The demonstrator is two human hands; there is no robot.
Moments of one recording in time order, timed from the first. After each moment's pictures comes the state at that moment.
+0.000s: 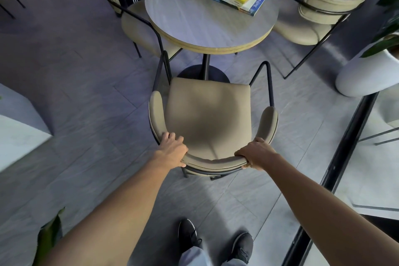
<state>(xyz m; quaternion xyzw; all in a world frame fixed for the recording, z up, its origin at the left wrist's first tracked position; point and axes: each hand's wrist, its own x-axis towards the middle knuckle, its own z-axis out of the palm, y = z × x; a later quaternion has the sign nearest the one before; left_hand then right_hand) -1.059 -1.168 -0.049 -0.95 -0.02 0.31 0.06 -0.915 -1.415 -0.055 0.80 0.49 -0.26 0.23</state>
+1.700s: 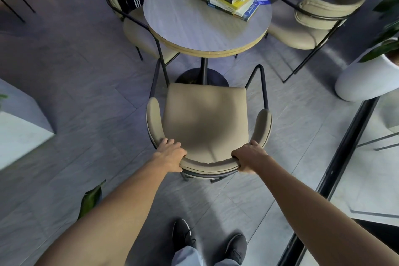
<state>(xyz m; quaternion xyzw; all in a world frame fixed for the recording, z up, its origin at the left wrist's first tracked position) -1.056 -1.201 -0.044 -0.94 -0.03 0.34 0.00 -0.916 -1.434 -0.046 0.82 0.45 -0.28 0.21</state>
